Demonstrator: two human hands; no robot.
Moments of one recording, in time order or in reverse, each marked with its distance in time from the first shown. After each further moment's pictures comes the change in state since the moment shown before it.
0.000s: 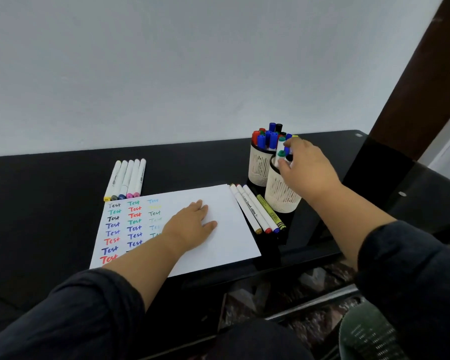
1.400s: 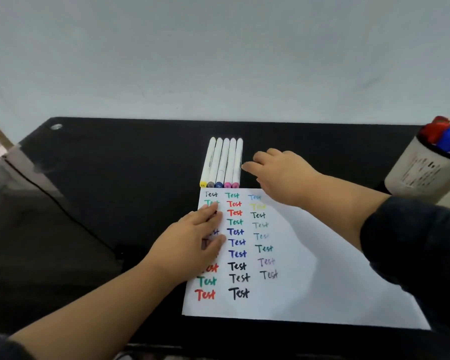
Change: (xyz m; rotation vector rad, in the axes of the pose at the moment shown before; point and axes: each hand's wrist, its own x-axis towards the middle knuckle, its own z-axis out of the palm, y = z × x) left_hand -0.068 -0.147 -0.039 -0.128 0.030 -0.176; right_hand 0.068 -0.184 0.174 -0.394 -0.277 -0.909
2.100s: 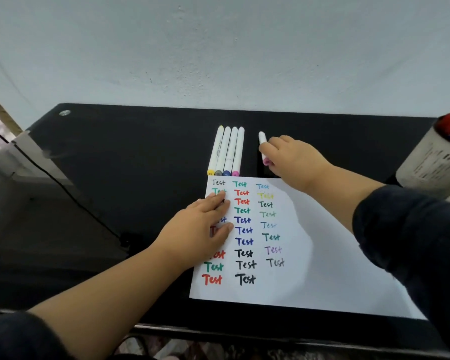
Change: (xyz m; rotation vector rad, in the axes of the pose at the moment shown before) left_hand 0.001 -0.009 0.006 0.046 0.019 0.047; right_hand 0.004 0.005 0.019 0.121 0.169 -0.028
